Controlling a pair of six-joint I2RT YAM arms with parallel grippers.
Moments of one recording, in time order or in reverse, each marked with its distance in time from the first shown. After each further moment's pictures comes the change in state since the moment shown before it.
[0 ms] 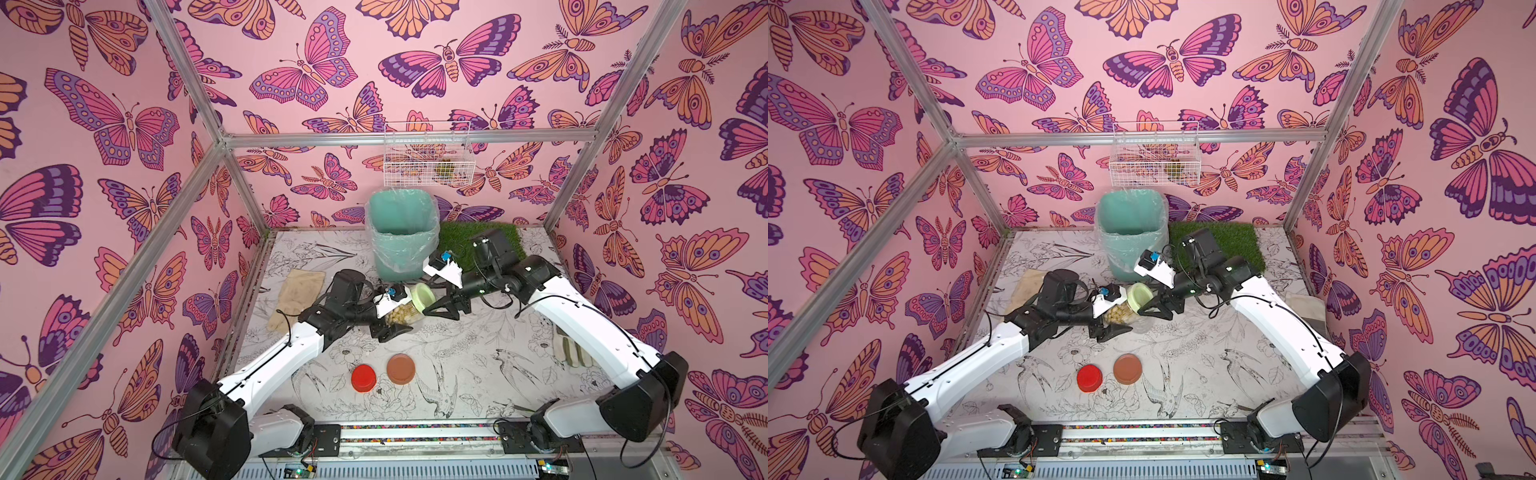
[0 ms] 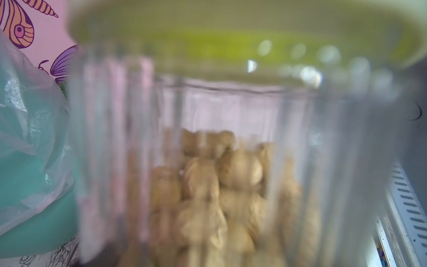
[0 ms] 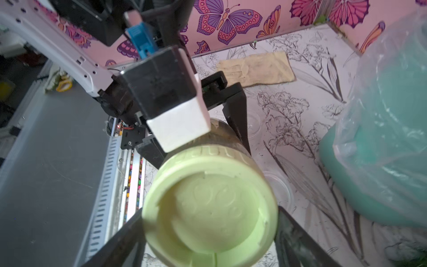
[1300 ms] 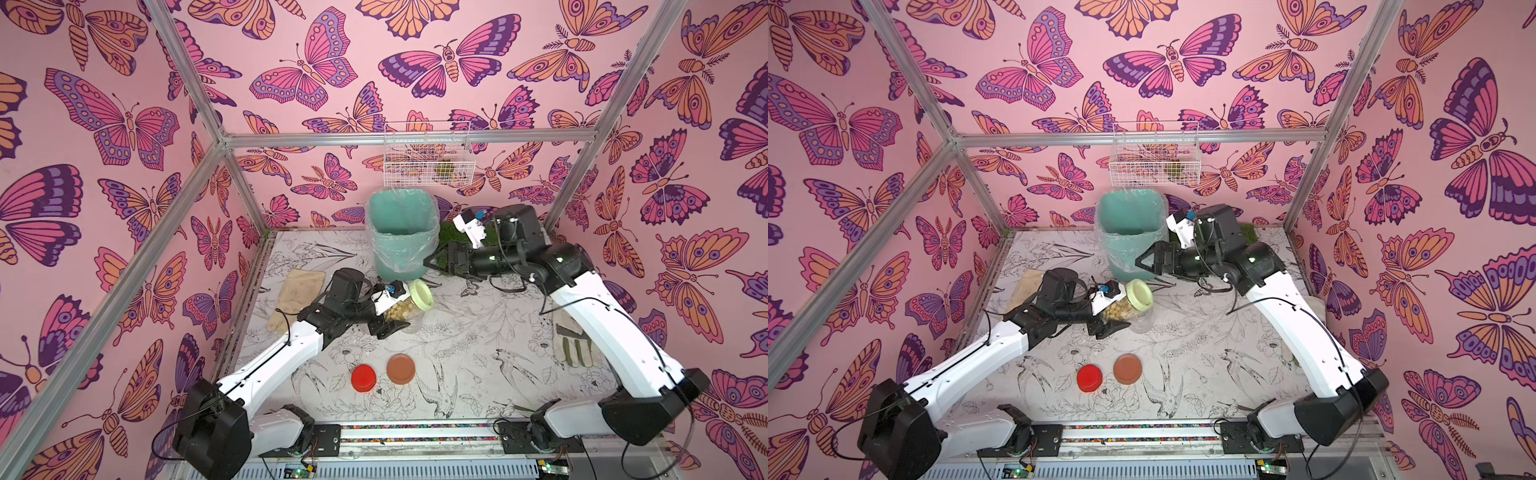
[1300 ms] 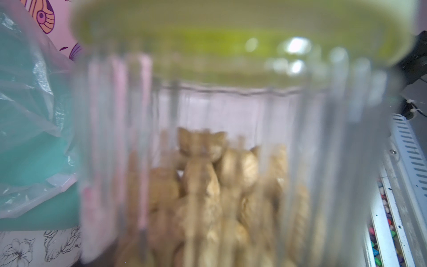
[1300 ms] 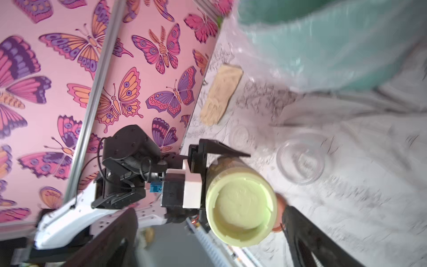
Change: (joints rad) left arm 0.008 -0.006 0.009 -0.019 -0.091 -0.004; right arm -0.026 -0.005 0.201 -0.029 0.167 1.252
